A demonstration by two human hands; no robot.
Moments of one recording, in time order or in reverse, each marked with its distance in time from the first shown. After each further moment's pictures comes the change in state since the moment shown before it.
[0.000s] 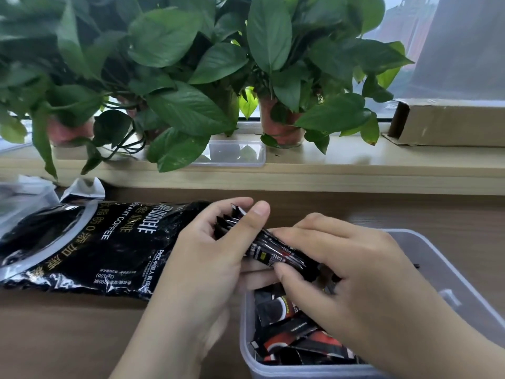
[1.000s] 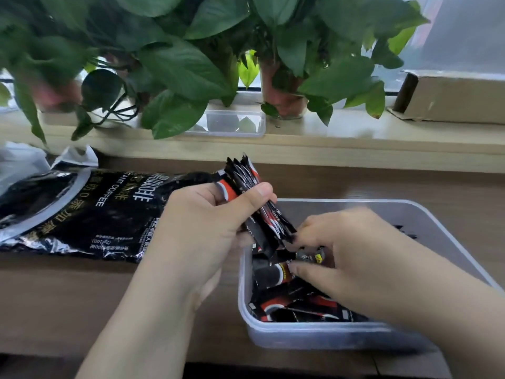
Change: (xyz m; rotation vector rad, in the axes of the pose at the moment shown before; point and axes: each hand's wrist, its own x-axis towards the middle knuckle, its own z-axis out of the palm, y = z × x) left_hand 0.009 -0.011 -0.012 0.138 -0.004 0.042; right_hand 0.000 0.011 -0.005 -0.142 -0.459 0.184
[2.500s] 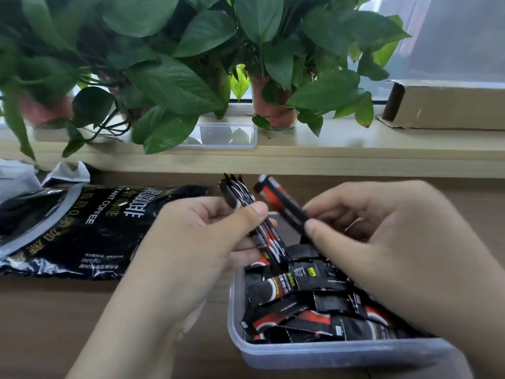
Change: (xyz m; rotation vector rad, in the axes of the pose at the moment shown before) left_hand -0.013 0.014 0.006 -0.014 -0.067 -0.036; right_hand -0.013 0.003 -0.022 0.296 0.454 0.062
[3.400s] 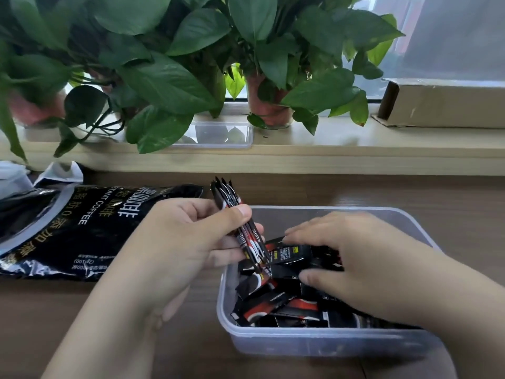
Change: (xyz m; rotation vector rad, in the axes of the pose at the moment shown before) left_hand 0.010 0.000 -0.014 0.117 -0.031 -0.066; right_hand 0.006 0.015 0.006 -0.343 -0.502 0.030
